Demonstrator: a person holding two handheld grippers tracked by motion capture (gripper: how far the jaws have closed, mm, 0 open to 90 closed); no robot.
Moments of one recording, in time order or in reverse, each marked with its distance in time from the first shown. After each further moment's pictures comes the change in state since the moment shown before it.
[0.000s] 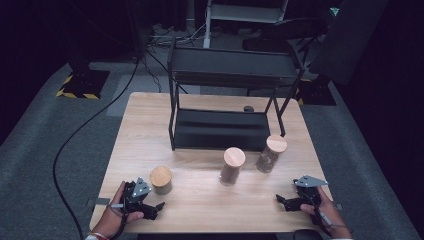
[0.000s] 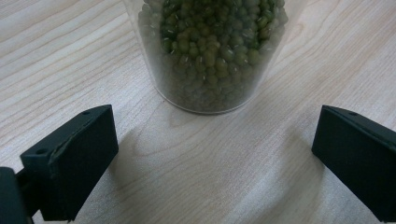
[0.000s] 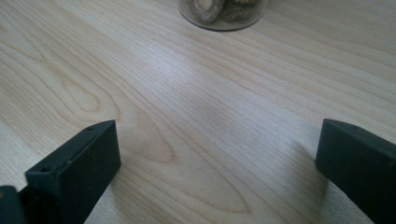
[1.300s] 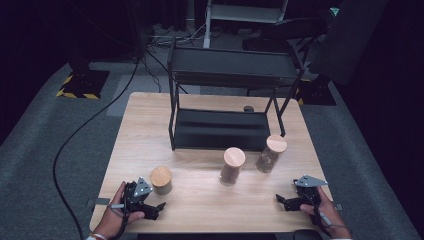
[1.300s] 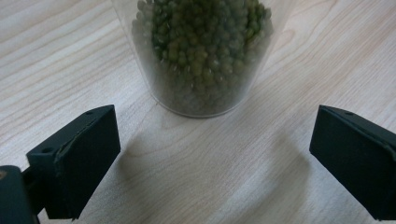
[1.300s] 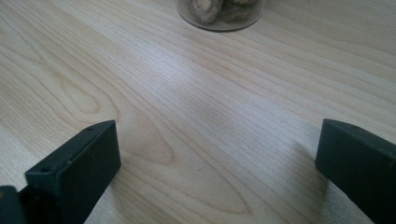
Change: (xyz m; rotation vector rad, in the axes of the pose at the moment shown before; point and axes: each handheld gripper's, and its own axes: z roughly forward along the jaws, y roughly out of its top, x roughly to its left) left arm -0.007 0.007 -0.005 0.005 0.005 -0.019; right arm 0.002 0.000 0.000 -0.001 -0.006 0.006
